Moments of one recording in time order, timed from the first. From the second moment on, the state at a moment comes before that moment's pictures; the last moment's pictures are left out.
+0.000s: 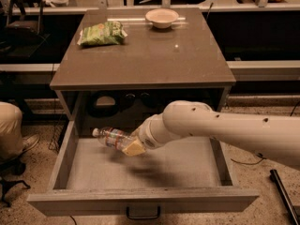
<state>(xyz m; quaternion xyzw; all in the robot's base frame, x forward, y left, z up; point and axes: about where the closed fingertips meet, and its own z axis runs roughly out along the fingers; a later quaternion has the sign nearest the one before) 0.522 0.047 0.657 -0.52 0.78 0.18 0.30</state>
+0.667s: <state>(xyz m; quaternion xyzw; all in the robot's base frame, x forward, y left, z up) 0.528 0.055 0.634 -0.49 0.79 0.20 0.31</state>
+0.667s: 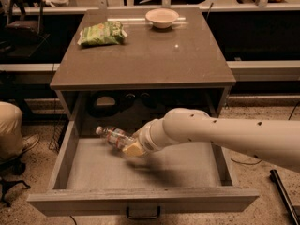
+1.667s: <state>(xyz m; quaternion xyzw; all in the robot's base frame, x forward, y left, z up) 0.523 0.000 0.659 -0.44 0.80 0.21 0.34</state>
